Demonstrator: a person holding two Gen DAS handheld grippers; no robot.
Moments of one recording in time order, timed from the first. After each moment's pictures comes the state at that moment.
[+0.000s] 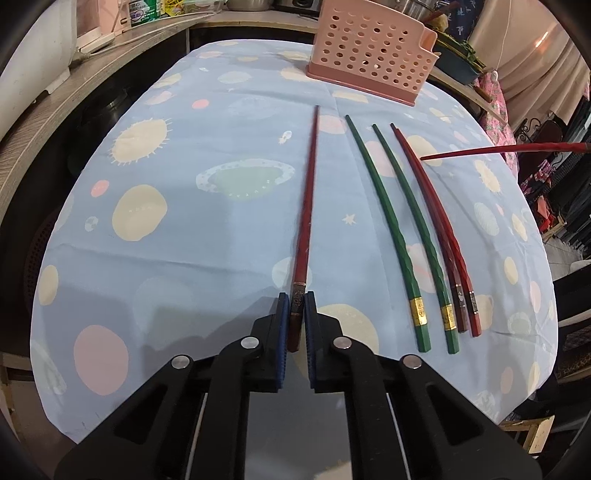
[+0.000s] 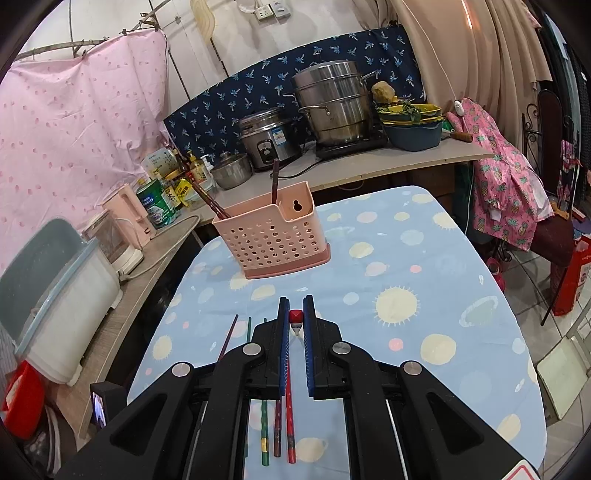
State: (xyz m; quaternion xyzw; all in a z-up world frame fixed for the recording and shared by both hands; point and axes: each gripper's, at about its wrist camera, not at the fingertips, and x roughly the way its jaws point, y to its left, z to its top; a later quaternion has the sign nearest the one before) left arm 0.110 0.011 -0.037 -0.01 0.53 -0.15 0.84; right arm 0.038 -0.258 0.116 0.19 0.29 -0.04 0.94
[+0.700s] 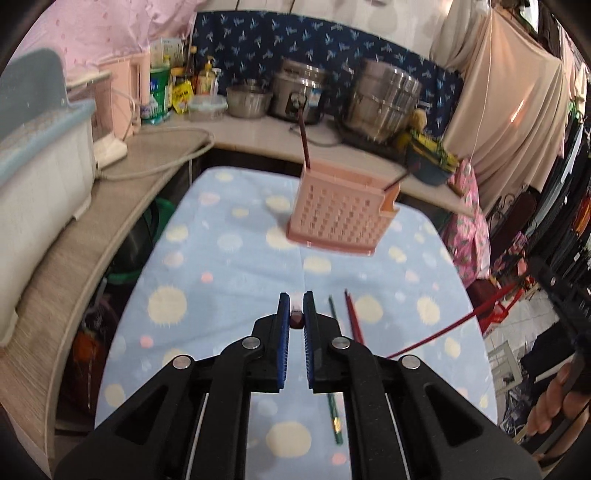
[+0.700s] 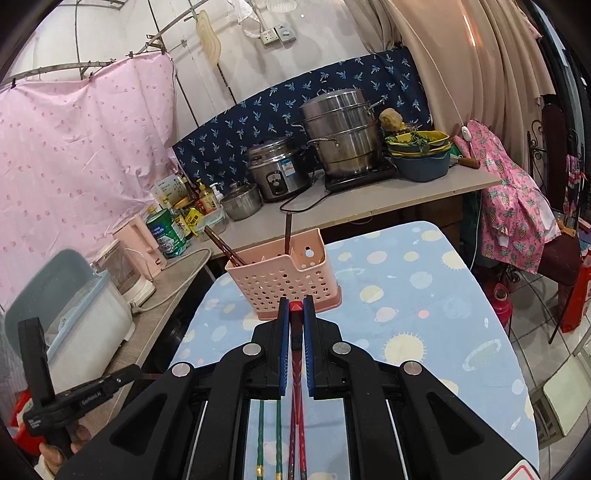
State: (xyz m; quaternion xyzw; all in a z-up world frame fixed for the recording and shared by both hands) left arm 0.152 0.019 0.136 -0.07 0.38 -0.16 0.91; right arm 0.058 -0.273 0.161 0.20 0.25 -0.03 0.95
